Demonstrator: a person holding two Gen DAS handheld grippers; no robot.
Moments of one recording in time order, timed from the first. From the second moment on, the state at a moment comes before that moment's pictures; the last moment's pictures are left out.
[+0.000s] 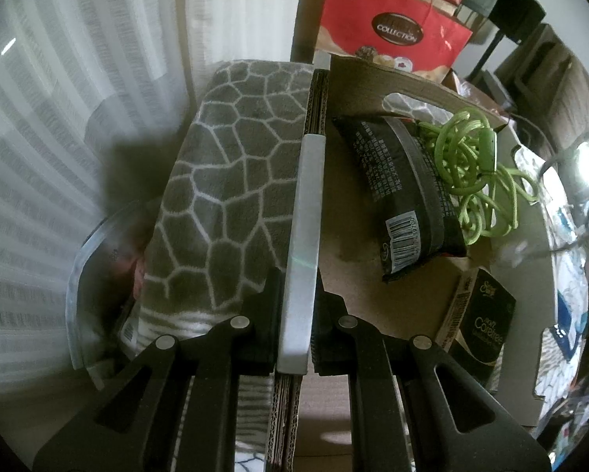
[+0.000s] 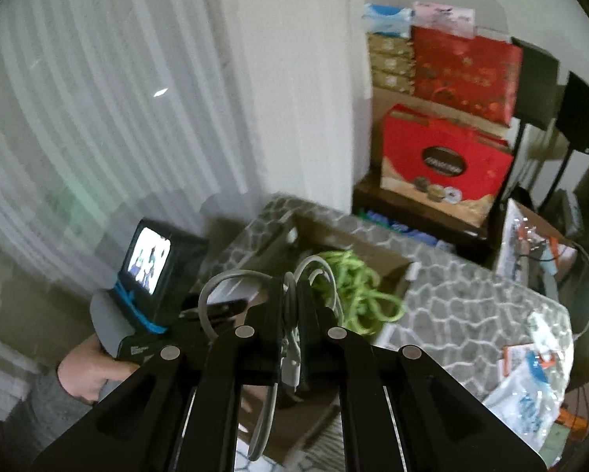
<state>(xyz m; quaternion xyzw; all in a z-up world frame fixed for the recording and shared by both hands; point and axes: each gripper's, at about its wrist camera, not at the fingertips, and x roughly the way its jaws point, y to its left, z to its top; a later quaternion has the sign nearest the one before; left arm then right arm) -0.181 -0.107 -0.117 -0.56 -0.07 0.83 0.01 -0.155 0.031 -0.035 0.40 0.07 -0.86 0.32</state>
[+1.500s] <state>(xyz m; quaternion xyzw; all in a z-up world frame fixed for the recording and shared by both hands) -0.187 -0.111 -0.120 -0.57 -0.09 0.82 0.02 -0.130 -0.039 -0.151 0.46 0.11 -0.80 0.37</state>
